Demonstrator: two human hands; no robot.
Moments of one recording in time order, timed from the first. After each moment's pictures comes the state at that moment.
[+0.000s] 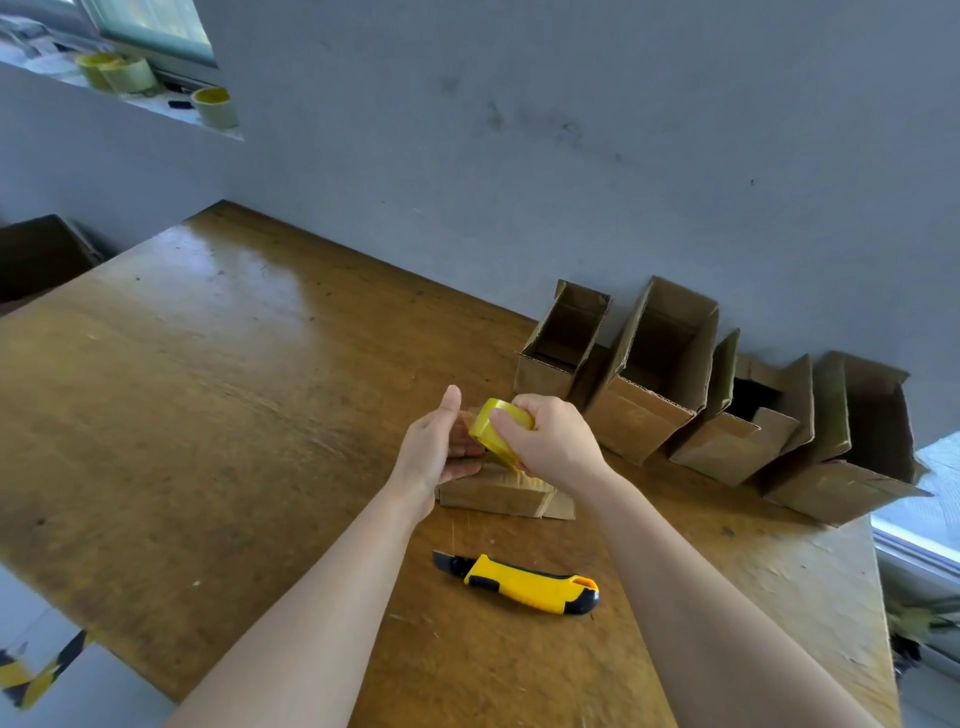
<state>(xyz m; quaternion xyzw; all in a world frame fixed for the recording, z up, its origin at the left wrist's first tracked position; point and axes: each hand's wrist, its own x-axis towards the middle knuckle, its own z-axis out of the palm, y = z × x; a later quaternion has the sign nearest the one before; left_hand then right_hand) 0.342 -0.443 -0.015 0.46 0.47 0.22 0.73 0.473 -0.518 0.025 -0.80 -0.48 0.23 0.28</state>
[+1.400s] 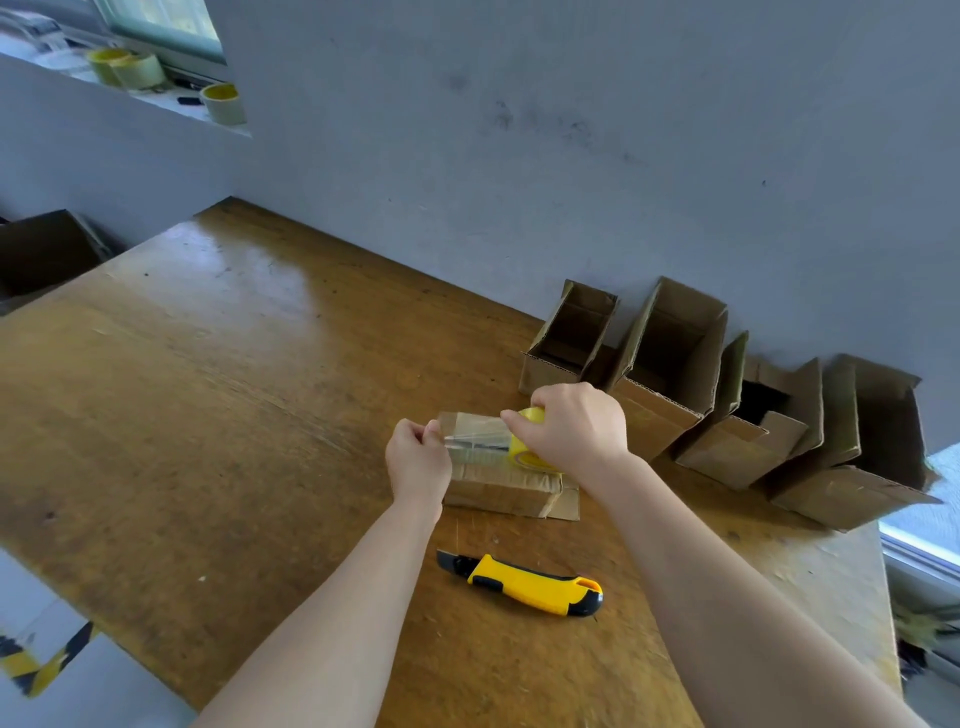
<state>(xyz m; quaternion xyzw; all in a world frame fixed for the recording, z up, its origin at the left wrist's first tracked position) 0.344 -0.448 -0.040 0.48 0.64 0.32 0.51 0.488 -0.512 0.035 -0.83 -0.55 0.03 0.09</state>
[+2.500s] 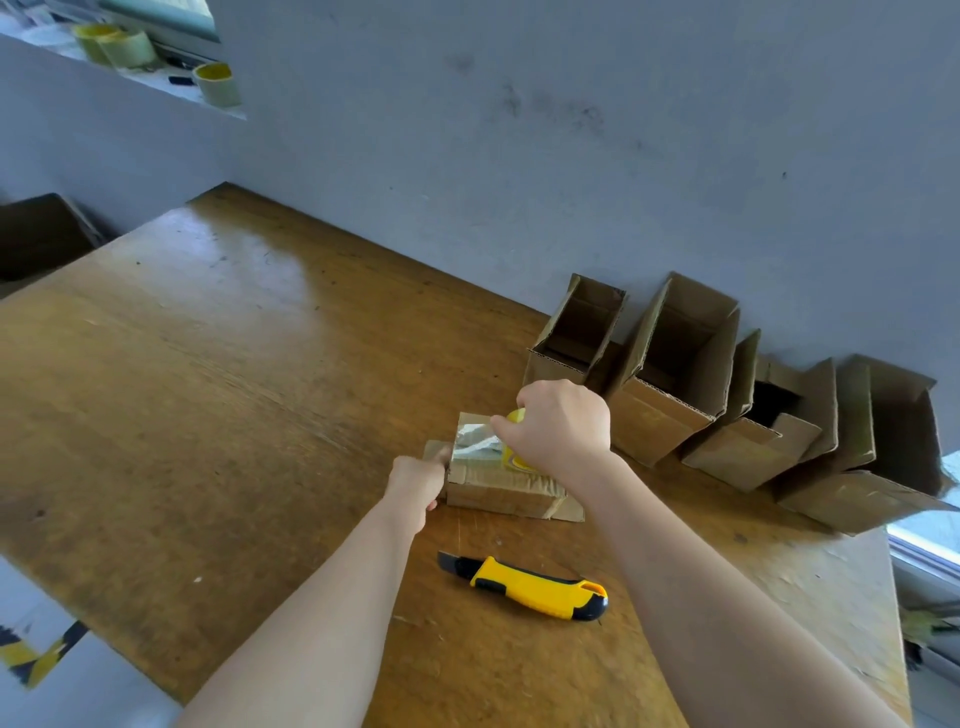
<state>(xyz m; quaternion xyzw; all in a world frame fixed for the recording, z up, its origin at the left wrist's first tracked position) 0.334 -0.434 -0.060 0.43 0.69 0.08 0.58 0.470 -0.491 0.031 -0.85 -0.53 0.03 0.03</state>
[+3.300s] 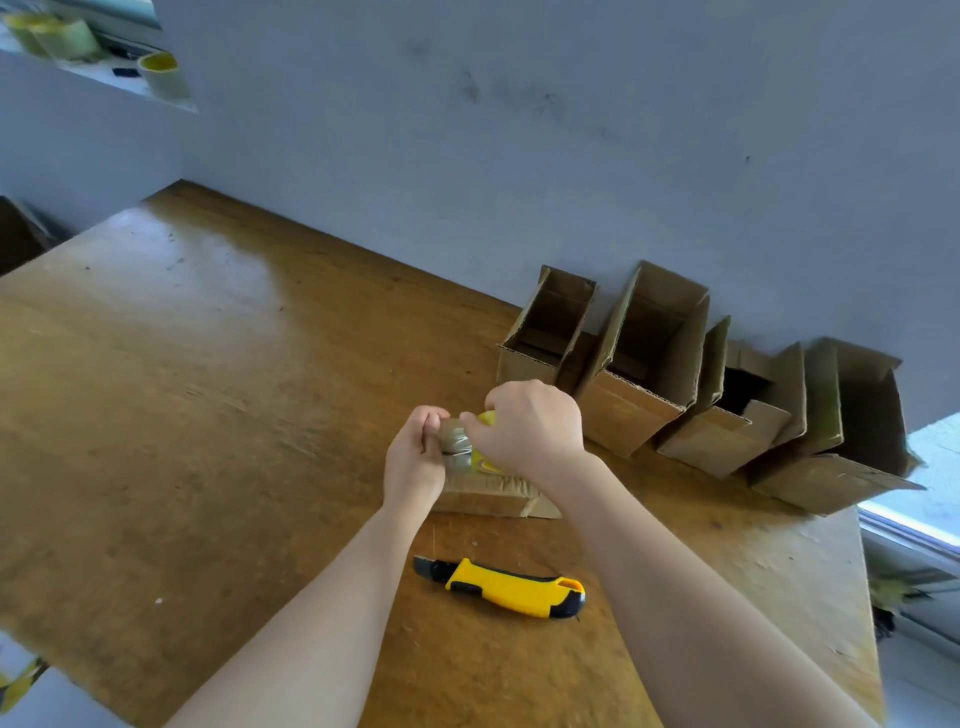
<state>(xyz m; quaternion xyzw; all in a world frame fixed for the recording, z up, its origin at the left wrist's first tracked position) 0.357 -0.442 -0.068 0.65 0.50 0.28 0.50 0.475 -0.496 0.026 -0.83 -0.55 0.04 0.09</state>
